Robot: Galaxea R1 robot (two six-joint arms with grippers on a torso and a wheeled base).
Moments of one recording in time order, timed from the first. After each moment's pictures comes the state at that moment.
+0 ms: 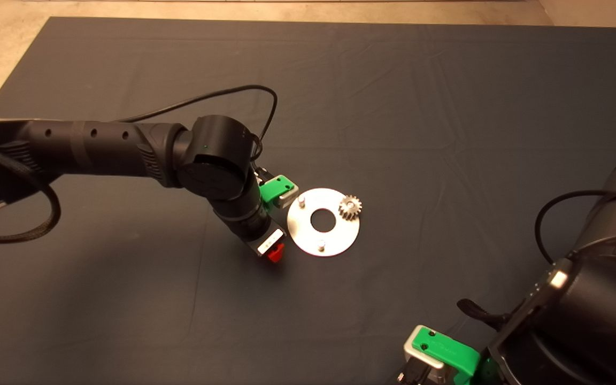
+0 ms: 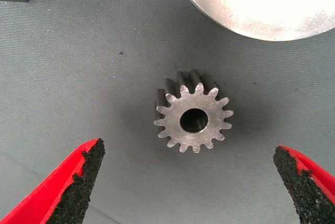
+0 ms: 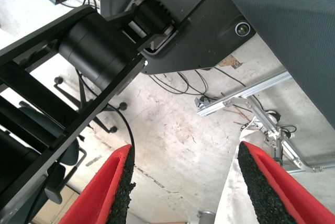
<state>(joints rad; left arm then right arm) -0.32 2.60 -0.94 0.39 1.53 -0.92 0.17 2.61 -0.38 -0.05 -1.53 1.50</state>
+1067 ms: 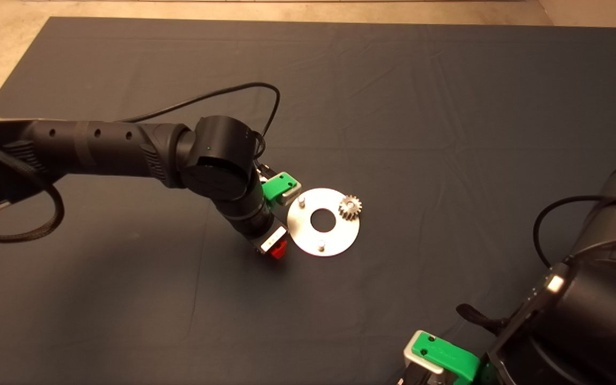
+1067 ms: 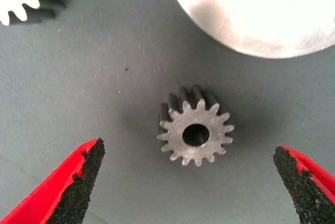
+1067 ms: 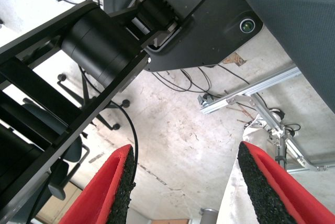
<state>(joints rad) -0.32 2.61 -0.94 0.43 1.53 -0.92 0.15 2.61 -0.38 -0.06 -1.53 1.50</state>
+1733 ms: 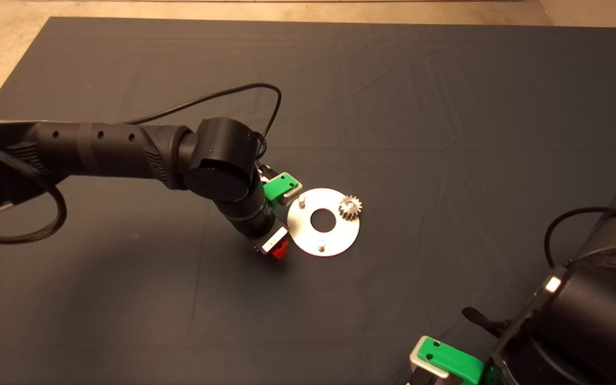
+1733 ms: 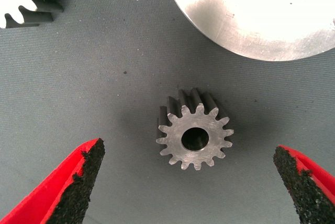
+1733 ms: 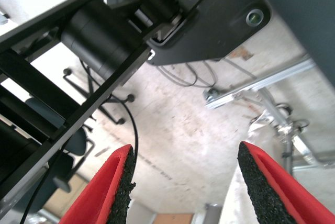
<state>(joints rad) -0.32 2.62 -0.95 0.44 1.53 -0.92 0.08 2.54 -0.38 -0.09 -1.53 1.43</state>
